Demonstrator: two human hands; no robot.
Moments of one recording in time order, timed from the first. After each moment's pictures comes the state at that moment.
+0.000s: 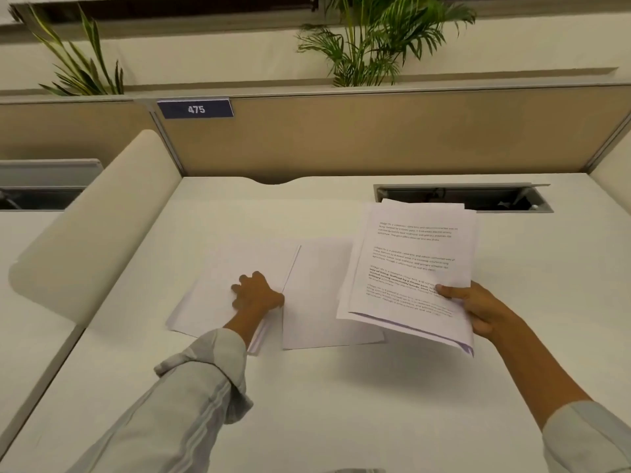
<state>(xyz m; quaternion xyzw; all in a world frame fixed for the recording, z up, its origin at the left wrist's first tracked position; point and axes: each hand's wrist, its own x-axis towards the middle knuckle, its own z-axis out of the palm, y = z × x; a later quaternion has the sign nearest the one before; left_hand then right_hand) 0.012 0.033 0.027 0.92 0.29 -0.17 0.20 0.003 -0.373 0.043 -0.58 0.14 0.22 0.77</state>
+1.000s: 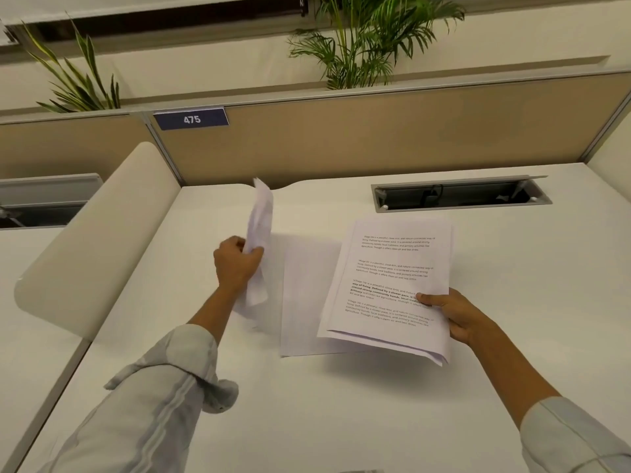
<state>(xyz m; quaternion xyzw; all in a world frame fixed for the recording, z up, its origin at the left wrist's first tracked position) 0.037 0.072 0.079 0.88 0.19 0.16 0.41 -0.004 -0.339 0.017 -0.57 0.20 0.22 0.76</state>
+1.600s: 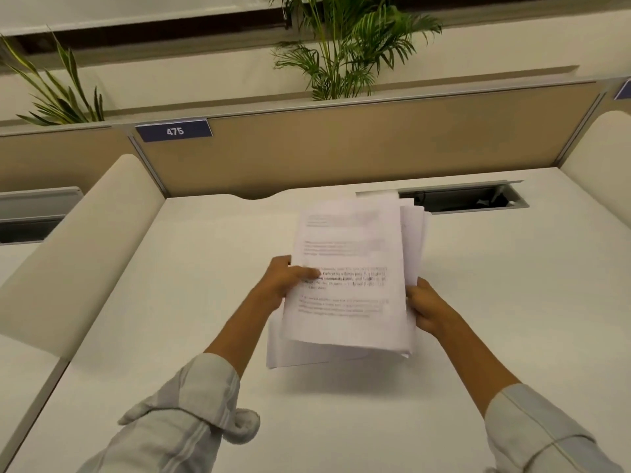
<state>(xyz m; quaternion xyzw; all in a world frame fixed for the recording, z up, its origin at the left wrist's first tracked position) 0.027 -0.031 0.103 0.73 0.14 -0.17 0.65 0.009 -0.312 0.034 -0.62 0.12 0.17 0.76</state>
